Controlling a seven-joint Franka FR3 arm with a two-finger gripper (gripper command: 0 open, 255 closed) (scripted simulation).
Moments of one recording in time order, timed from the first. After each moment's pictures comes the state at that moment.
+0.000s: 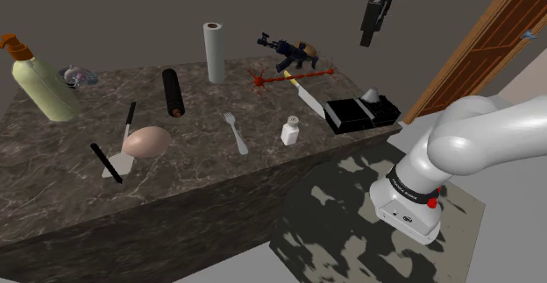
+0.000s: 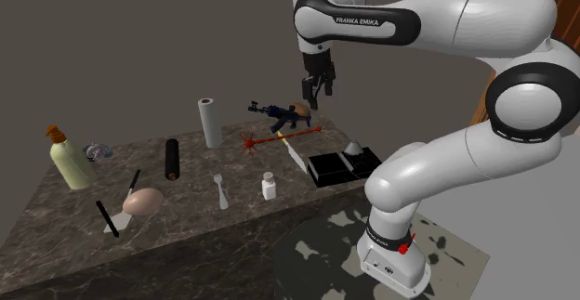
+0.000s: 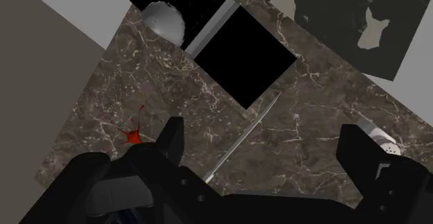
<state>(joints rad) 0.02 -0.74 0.06 -2.31 -0.10 1.48 -0.17</state>
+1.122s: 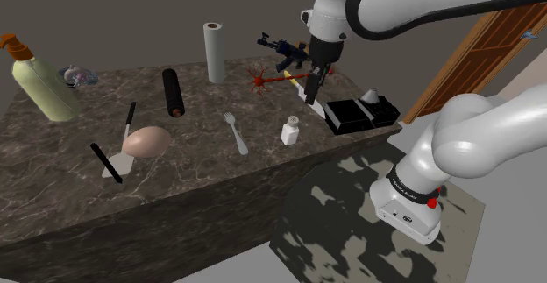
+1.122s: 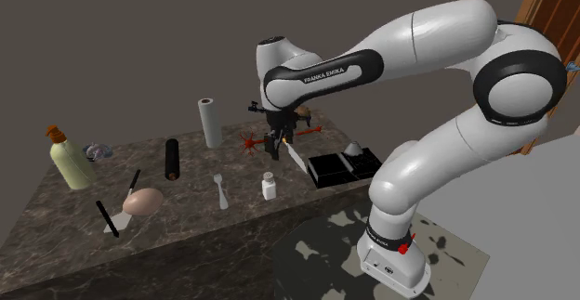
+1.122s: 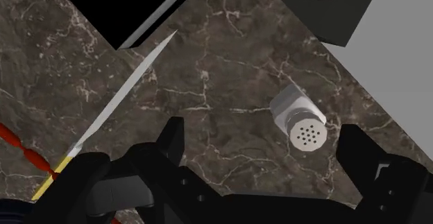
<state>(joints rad) 0.15 -0.60 0.21 -2.57 0.08 1.93 -0.06</state>
